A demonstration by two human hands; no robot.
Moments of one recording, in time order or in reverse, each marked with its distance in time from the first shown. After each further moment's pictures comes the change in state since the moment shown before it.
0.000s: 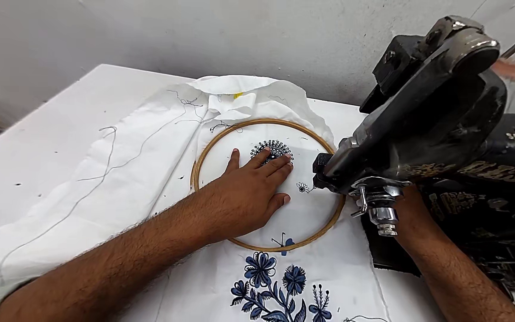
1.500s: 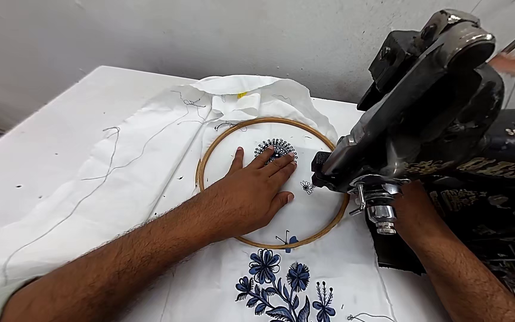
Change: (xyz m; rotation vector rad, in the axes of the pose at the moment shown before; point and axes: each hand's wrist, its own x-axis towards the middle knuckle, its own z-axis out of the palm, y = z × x) left_hand 0.005 0.000 0.008 -0.034 0.054 0.028; right_hand 0.004 -0.004 -0.003 0.069 0.032 0.080
